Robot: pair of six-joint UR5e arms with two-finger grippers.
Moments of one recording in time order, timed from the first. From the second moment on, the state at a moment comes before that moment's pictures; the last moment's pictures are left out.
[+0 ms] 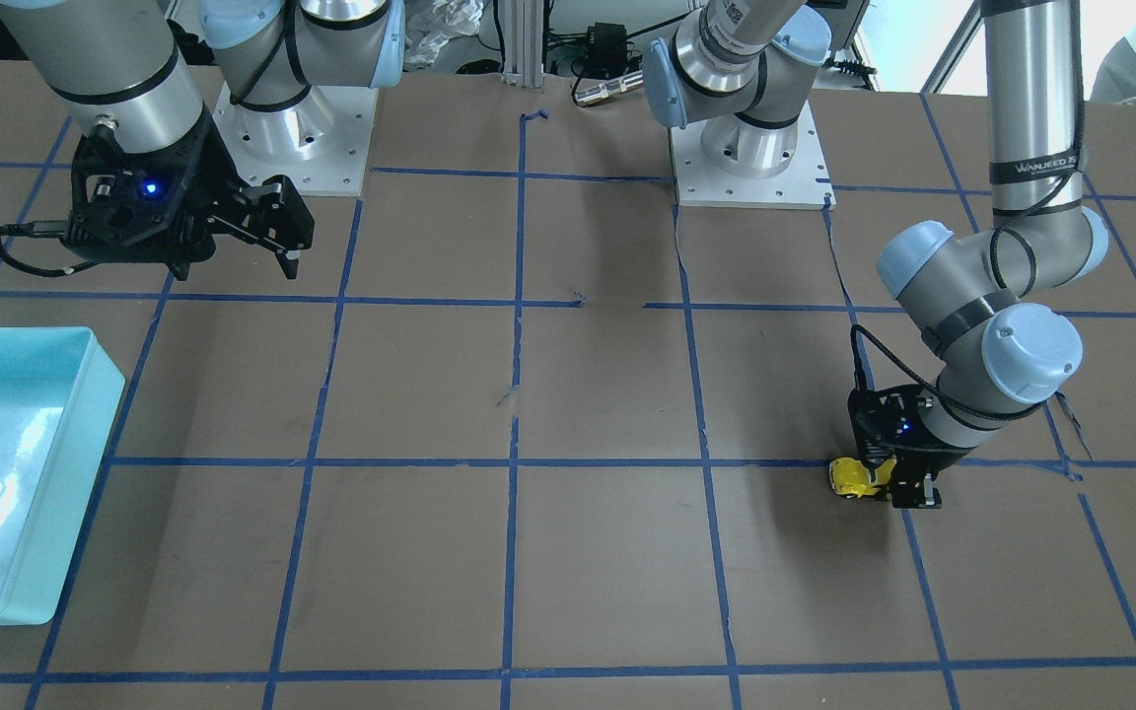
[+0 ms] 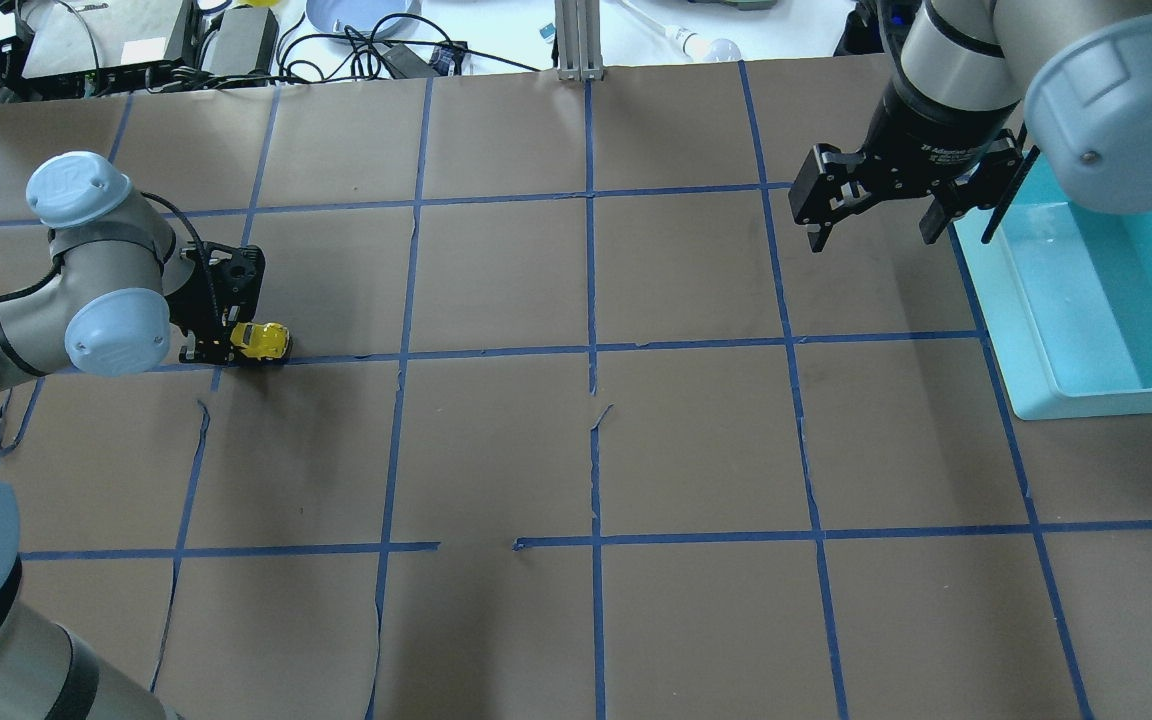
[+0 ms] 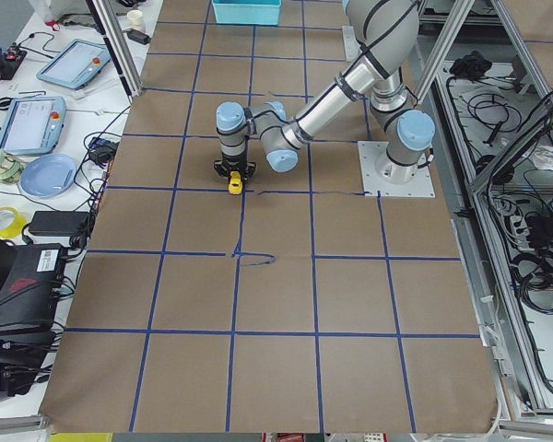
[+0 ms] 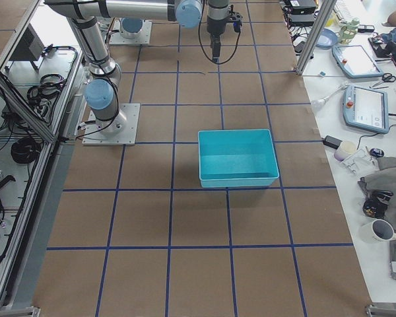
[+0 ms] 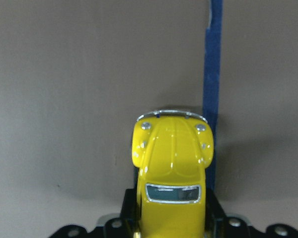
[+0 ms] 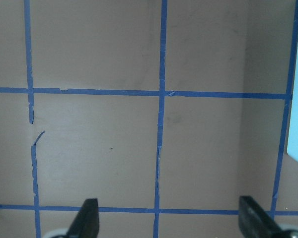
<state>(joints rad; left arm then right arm) -1.21 -2.01 -1.90 -0.77 1.59 1.94 1.58 -1.56 1.61 -1.62 -1.57 -0.03</state>
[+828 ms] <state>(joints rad) -1.18 -2.01 -1.90 -0.77 1.60 1.94 1.57 -1.57 1.62 -1.62 -1.57 -0.03</state>
